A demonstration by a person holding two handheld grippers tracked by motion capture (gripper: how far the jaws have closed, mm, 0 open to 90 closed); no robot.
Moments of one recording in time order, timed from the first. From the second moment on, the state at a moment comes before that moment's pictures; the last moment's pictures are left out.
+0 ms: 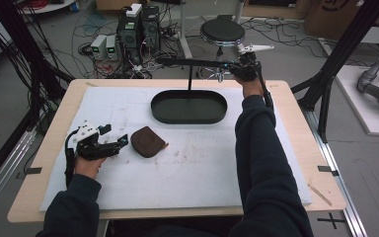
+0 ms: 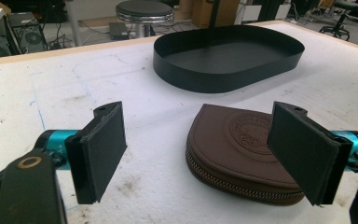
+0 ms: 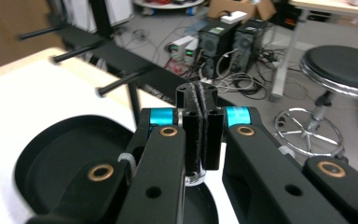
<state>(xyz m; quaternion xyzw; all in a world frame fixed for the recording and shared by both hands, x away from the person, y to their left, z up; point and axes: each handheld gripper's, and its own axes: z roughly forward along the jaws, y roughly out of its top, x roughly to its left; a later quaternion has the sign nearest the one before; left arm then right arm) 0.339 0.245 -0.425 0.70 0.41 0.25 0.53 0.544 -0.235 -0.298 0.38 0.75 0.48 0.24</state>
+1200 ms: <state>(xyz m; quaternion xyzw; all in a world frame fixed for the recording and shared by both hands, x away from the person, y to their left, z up) 0.335 0.240 -0.422 0.68 0.41 0.25 0.55 0.367 -0.307 -0.366 0.40 0.77 0.41 0.28</state>
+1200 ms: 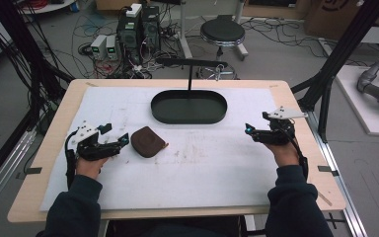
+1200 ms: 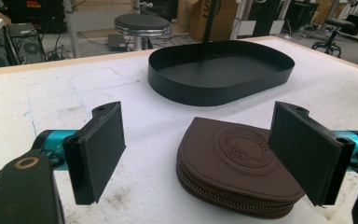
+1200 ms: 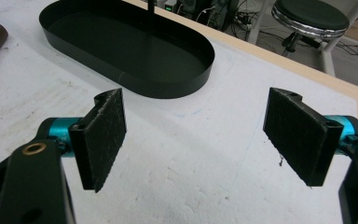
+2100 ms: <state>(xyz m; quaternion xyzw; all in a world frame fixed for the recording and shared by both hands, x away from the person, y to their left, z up) 0.335 0.219 -0.422 0.69 0.41 0.24 0.54 0.361 -0.301 -0.380 0.40 0.78 0.41 0.27</state>
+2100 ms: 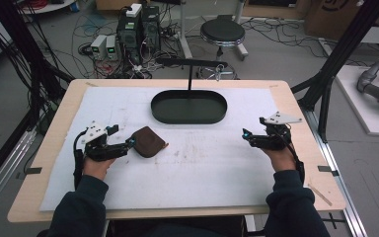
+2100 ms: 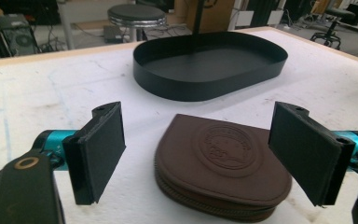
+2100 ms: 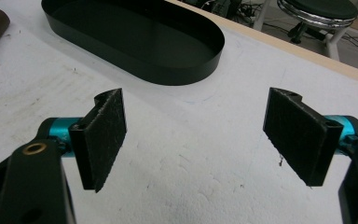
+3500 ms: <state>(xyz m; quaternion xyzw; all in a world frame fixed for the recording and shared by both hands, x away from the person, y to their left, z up) 0.371 0.194 -0.428 0.75 0.44 0.17 0.47 0.363 -0.299 -0.382 0.40 0.78 0.41 0.26</state>
